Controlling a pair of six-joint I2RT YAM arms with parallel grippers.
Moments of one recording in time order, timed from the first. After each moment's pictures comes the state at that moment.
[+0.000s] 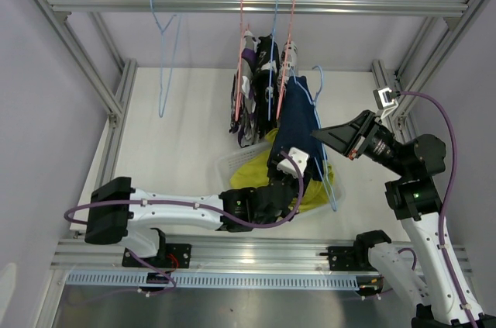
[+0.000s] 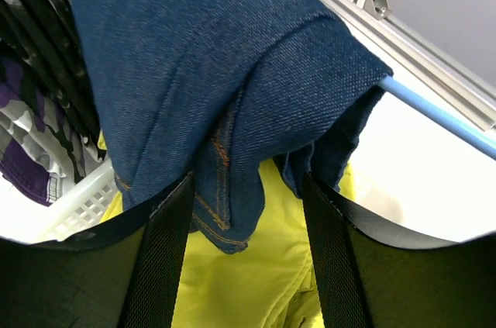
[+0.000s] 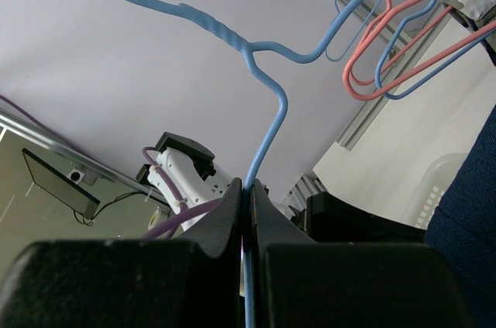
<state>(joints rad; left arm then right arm) -1.44 1.51 1.06 0.25 -0.91 -0.18 0.22 0.69 0.91 0.11 -0.83 1.18</state>
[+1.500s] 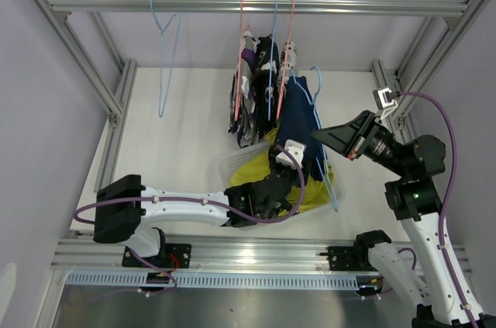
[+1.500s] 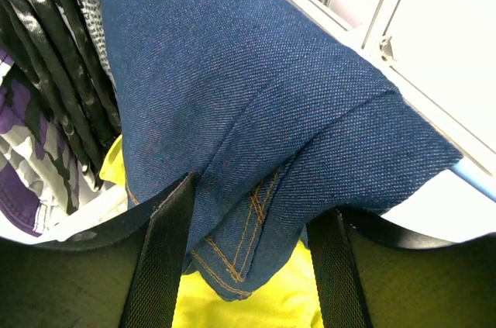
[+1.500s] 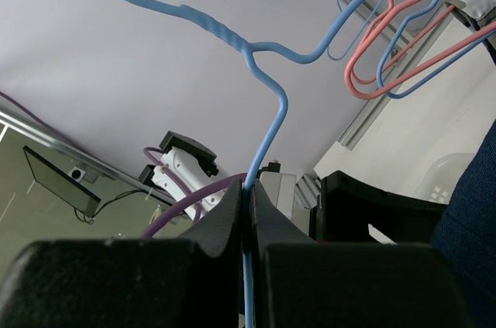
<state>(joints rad) -1.38 1.56 1.02 0.48 -0.92 -0.12 0.23 0.69 0.90 0.12 -0.83 1.18</state>
